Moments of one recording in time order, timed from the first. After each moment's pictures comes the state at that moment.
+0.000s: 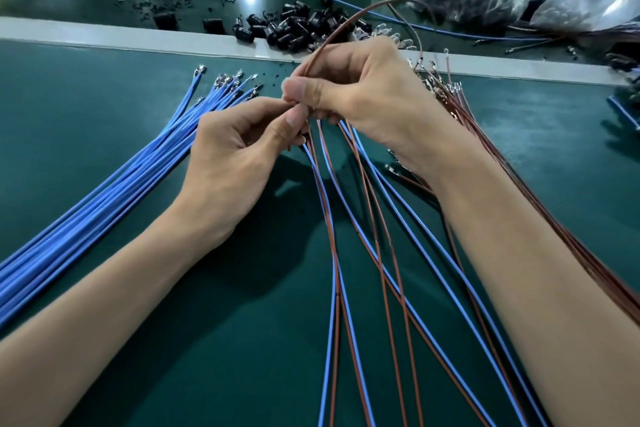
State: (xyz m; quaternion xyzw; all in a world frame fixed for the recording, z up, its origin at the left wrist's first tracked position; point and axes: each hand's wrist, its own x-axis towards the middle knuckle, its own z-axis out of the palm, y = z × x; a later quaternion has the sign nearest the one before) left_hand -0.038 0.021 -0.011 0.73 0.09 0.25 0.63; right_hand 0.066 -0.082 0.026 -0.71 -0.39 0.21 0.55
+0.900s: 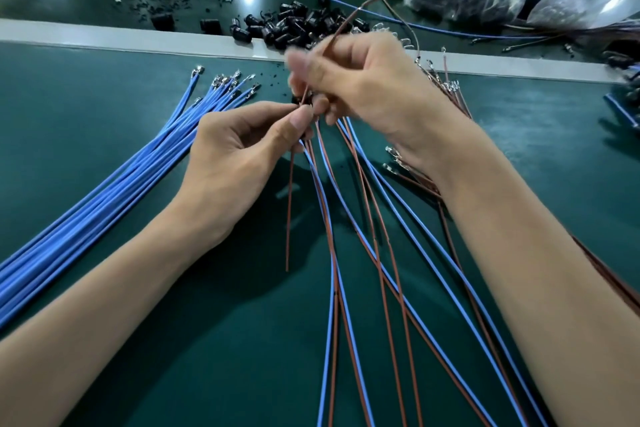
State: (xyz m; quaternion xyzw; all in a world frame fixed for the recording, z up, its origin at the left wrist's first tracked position) left_hand -0.040 0.023 -0.011 0.74 0.10 0.22 0.63; right_hand 0.071 -0.081 0.032 -0.71 -0.35 0.24 0.57
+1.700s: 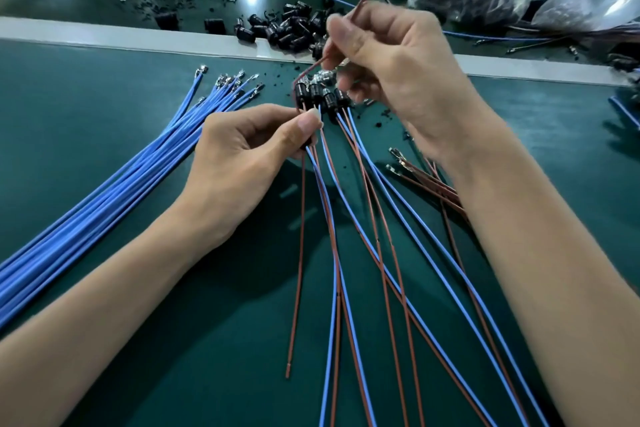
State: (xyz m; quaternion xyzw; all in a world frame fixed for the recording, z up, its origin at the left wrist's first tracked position) left_hand -0.042 0.022 -0.010 0.76 0.13 0.22 0.60; right_hand 0.075 -0.090 0.039 -0.69 -0.32 0.18 0.62
